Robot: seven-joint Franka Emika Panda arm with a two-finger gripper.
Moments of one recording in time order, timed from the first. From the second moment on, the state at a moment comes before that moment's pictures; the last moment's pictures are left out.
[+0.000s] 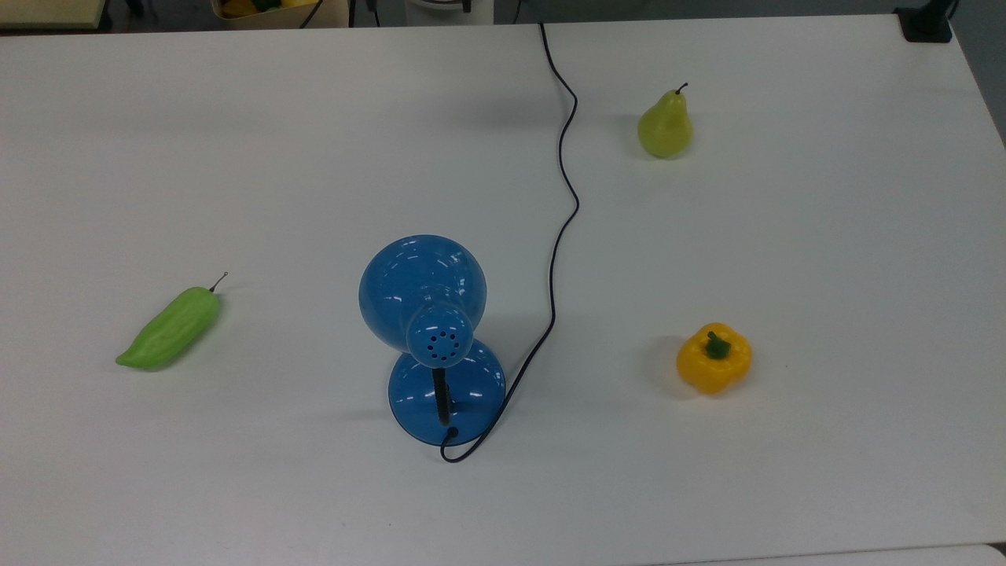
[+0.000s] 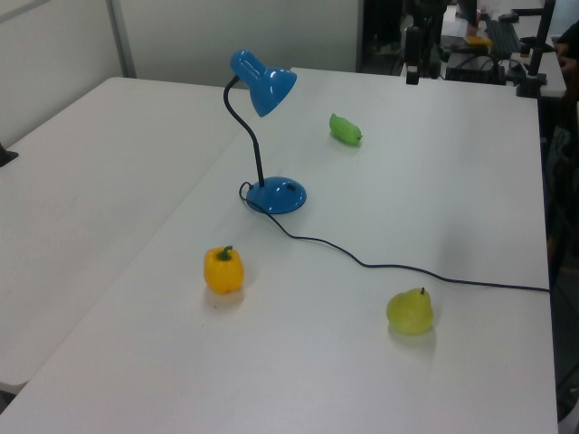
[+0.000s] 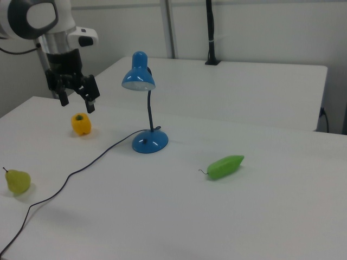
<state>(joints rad) 0.11 -0.03 -0.03 -1.64 0.04 1.60 0.05</state>
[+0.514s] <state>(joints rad) 0.11 -0.02 -0.02 -1.61 0.06 1.69 0.04</state>
